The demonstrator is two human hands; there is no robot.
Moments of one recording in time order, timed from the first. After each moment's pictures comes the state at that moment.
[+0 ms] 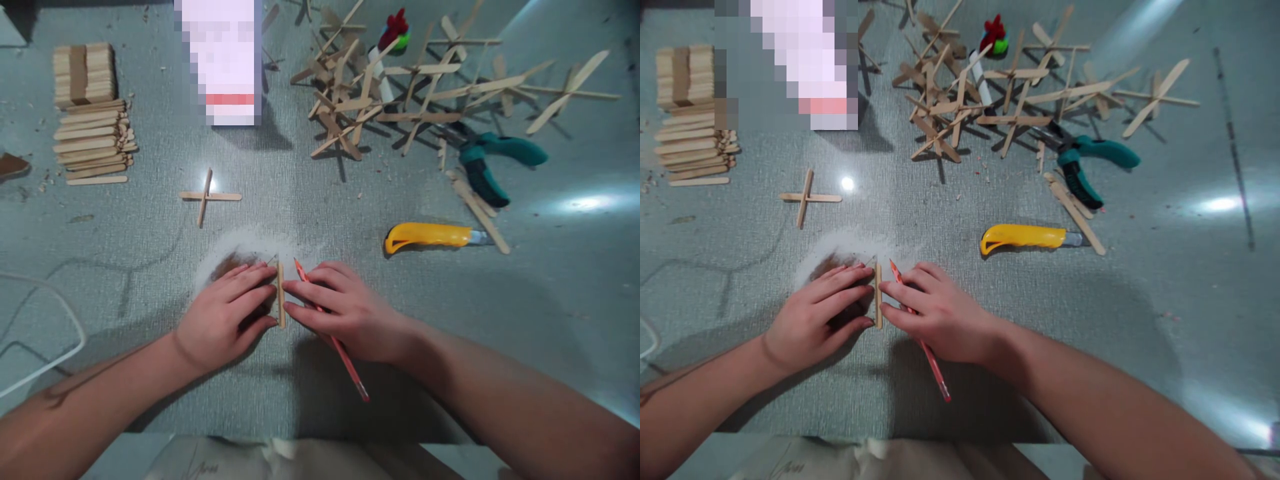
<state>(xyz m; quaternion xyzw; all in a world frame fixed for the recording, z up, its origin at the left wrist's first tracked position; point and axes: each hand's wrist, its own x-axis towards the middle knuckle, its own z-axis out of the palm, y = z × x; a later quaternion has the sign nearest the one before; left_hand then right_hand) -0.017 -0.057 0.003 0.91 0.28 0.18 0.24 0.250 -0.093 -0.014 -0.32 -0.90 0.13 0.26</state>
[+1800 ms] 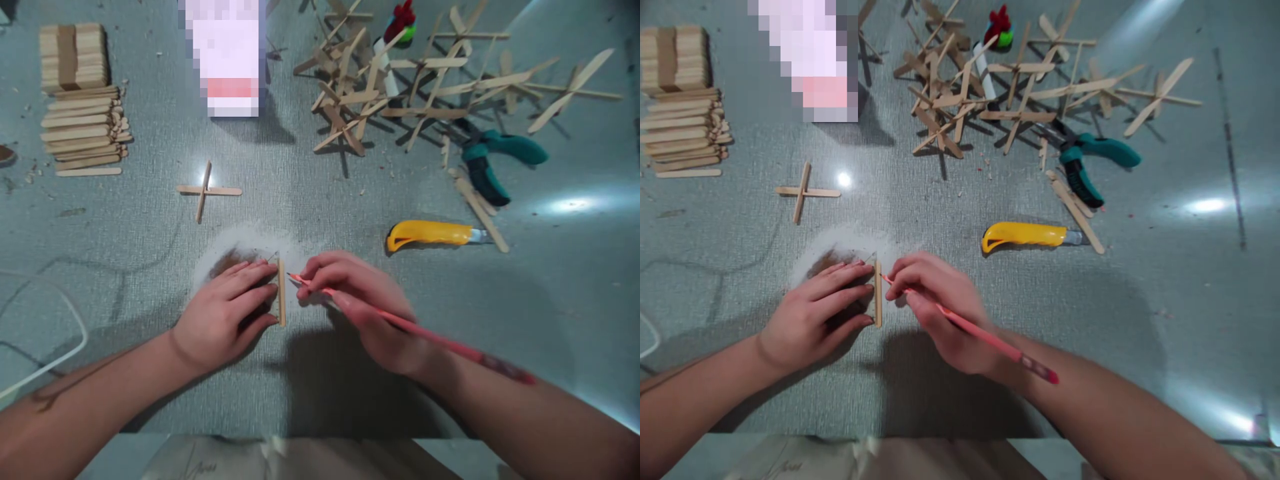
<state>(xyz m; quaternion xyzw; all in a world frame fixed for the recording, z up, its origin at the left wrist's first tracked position) -0.016 -0.057 0.002 0.91 0.29 0.19 0.25 0.236 -0.099 0.022 -0.48 -0.66 0.41 0.40</state>
